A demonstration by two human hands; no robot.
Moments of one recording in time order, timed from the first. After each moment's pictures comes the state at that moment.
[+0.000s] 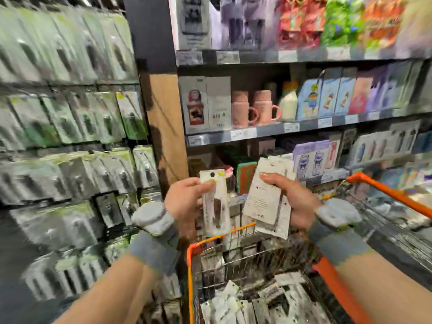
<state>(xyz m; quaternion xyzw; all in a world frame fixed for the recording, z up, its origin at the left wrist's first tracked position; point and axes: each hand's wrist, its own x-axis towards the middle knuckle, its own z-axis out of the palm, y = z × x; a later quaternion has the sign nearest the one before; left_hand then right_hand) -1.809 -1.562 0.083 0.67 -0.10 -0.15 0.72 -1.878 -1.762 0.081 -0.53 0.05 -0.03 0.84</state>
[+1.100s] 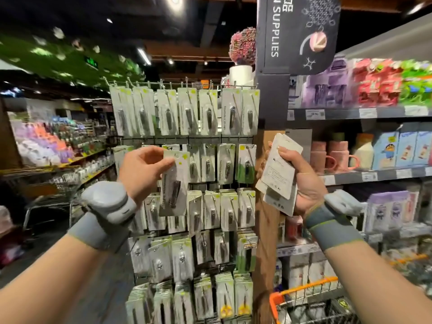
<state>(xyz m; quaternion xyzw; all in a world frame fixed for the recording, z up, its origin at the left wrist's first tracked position) -1.749 -1.250 0.222 0.71 -0.17 0.26 0.63 -1.787 -1.523 0.203 -0.39 -0.15 -0.03 0.91</state>
